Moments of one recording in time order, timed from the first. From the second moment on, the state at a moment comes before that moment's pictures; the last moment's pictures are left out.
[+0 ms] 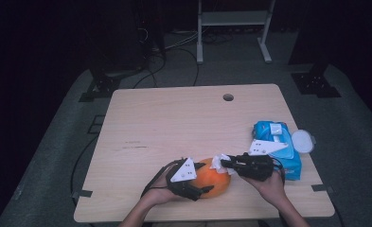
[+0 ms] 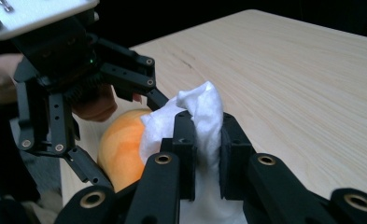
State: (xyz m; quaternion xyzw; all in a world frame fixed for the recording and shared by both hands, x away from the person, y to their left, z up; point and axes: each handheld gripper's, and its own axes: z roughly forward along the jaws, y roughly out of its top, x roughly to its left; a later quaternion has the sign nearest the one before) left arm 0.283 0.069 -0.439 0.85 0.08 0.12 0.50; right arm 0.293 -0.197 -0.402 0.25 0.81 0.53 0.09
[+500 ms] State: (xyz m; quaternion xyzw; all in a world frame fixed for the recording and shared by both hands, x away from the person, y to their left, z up) left arm 0.282 0.065 -0.441 0.85 0.09 0.12 0.51; right arm 0.297 -0.197 -0.404 0.25 0.82 0.52 0.07
